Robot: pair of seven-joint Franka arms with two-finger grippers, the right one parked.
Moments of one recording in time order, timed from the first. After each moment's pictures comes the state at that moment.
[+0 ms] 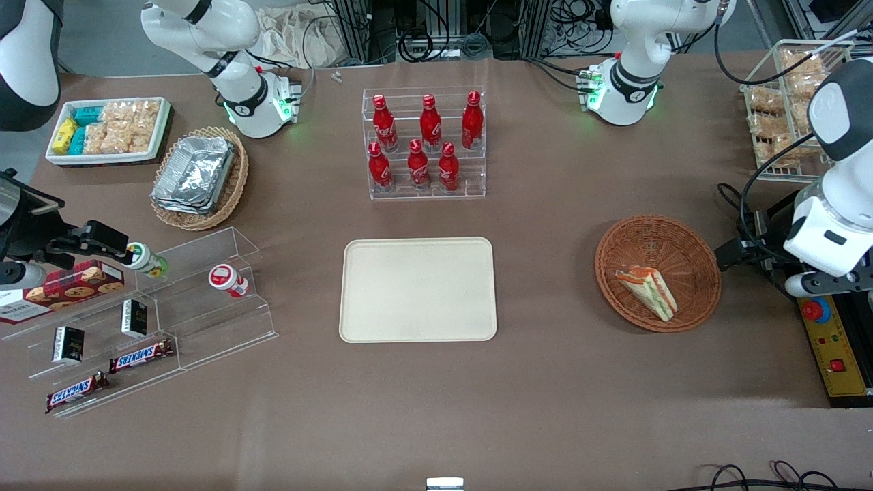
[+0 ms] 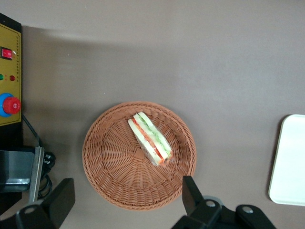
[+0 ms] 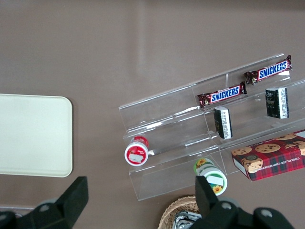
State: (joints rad) arm -0.08 0.15 0.04 -1.62 0.00 1.80 -0.14
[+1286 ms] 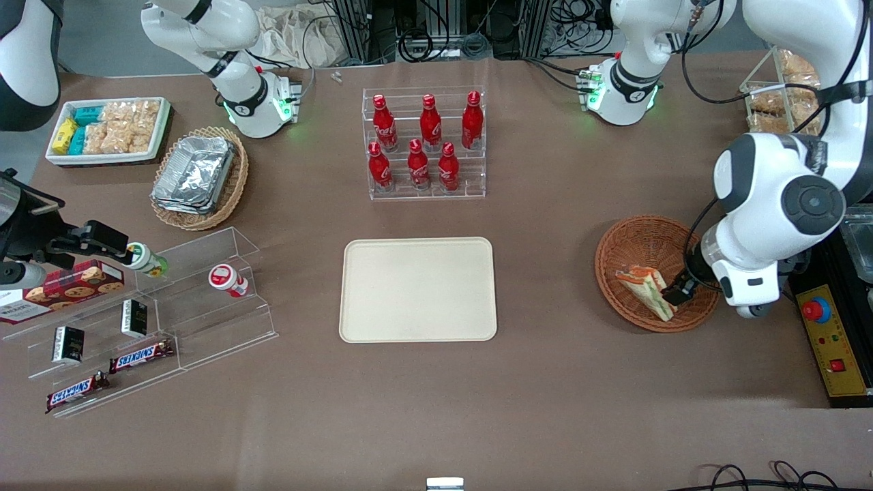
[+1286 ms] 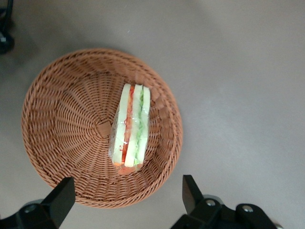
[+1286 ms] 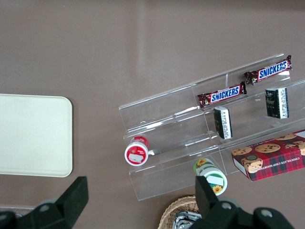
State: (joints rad) arm -0.12 0.24 0.01 -1.86 0.03 2.05 -1.04
